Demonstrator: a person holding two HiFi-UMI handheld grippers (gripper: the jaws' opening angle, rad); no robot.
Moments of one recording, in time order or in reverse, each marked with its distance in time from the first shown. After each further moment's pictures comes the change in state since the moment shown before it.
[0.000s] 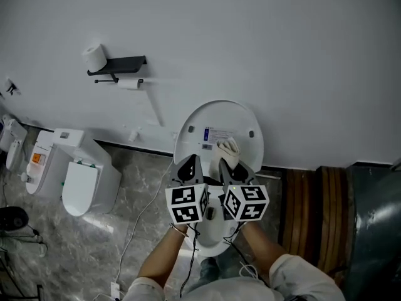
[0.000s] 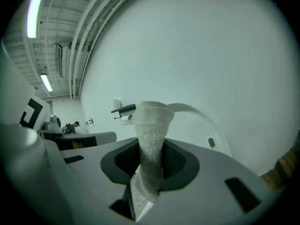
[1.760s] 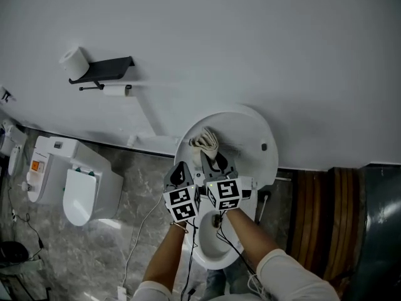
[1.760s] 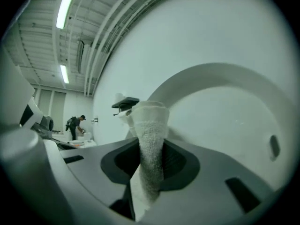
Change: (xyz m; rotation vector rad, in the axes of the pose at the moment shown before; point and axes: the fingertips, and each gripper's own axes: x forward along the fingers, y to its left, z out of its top) left arm 0.114 0.102 -0.107 0.038 0.099 0.202; right arm 0.175 -0.010 -0.038 -0.194 -0.195 0.123
